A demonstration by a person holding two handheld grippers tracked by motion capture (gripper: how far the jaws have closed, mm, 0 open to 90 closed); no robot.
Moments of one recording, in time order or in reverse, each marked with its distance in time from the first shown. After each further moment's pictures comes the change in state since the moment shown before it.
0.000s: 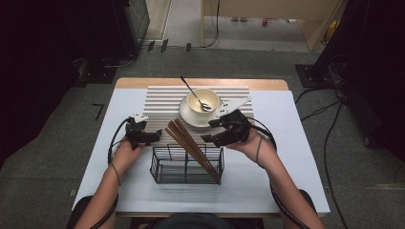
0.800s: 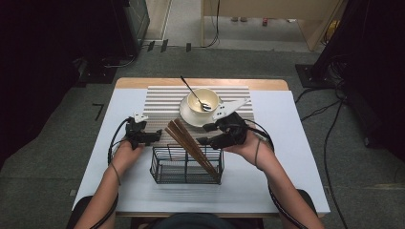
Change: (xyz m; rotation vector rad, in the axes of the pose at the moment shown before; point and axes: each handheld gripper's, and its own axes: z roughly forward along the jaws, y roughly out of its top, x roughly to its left) left arm 0.000 0.000 0.000 0.000 -0.001 -0.001; right arm 0.014 0.005 -0.001 -0.018 0.059 -0.021
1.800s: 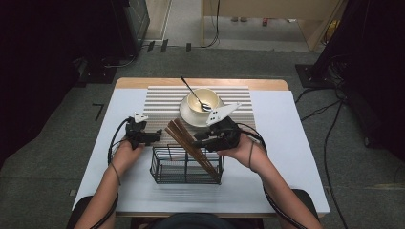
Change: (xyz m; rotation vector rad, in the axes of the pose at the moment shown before) left arm 0.000 0.000 0.000 0.000 0.000 0.000; right arm 0.007 -0.002 0.017 0.004 0.088 -0.010
